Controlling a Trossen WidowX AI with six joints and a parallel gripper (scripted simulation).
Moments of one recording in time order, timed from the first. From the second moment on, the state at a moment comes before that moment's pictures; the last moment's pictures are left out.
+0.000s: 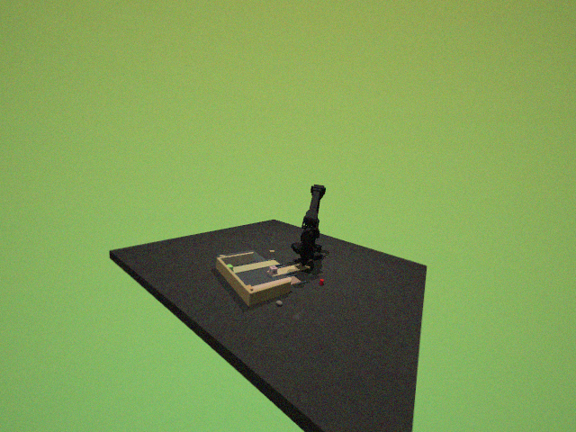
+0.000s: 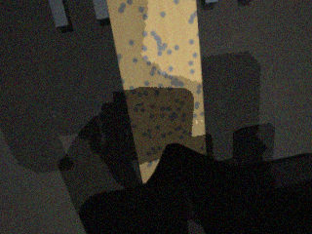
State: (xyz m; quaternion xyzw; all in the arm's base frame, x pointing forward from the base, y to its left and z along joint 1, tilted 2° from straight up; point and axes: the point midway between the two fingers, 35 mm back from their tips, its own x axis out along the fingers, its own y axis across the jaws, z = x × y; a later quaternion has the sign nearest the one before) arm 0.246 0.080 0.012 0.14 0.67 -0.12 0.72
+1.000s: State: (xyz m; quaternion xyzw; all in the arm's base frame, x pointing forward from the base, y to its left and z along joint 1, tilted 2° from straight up) arm 0.225 0.089 0.051 0.15 0.67 -0.13 0.71
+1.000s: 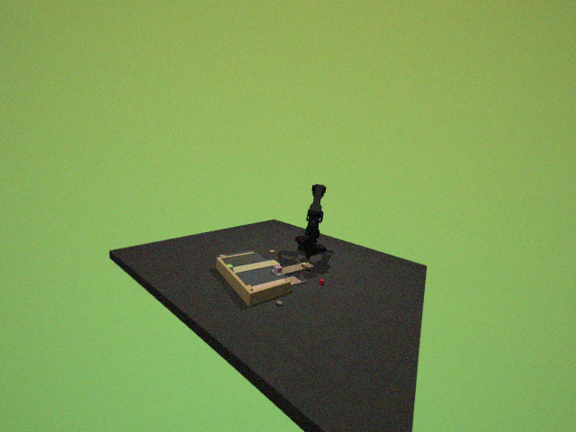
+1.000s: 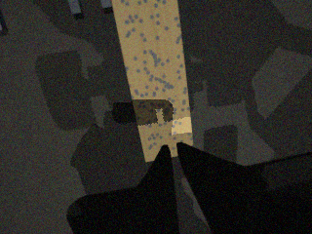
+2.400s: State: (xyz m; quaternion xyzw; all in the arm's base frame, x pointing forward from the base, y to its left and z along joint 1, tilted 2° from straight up) arm 0.389 0.025 0.082 0.18 0.66 -0.17 0.71
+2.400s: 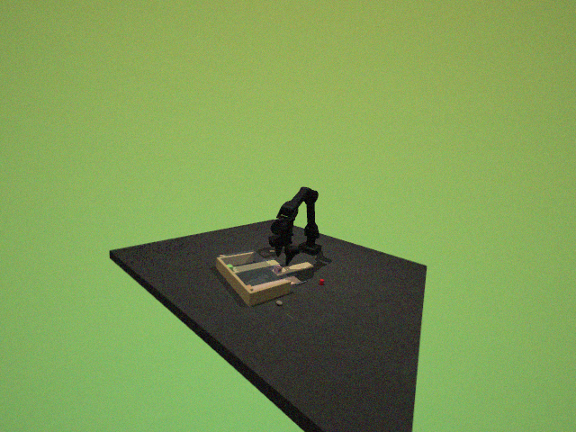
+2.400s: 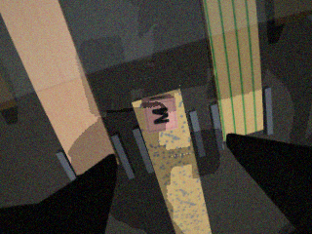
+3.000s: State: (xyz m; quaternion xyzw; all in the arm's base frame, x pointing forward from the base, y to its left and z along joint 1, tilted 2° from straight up) arm 0.410 0.018 0.070 0.18 0.66 -0.17 0.71
